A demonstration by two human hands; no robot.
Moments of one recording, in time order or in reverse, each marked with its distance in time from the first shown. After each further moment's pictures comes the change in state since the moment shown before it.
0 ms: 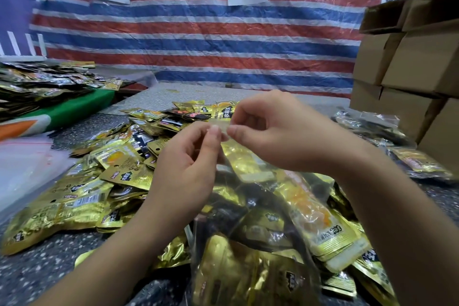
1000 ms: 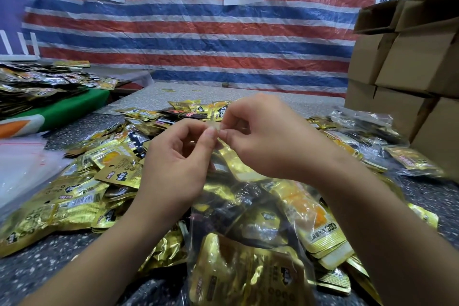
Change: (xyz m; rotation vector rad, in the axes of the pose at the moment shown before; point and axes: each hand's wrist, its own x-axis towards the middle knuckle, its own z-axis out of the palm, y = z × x) left_hand 0.004 -0.002 -0.004 0.008 0.051 -0.031; right_hand -0.001 -0.011 0.013 -0.077 0.060 0.077
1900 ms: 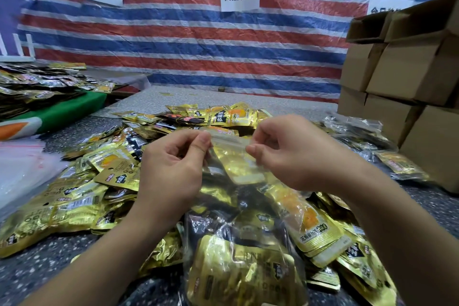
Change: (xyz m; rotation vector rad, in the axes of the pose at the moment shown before) left_hand 0.001 -0.002 0.002 0.002 0.071 0.006; right_hand -0.023 0.028 -0.014 -0.028 -0.057 0.120
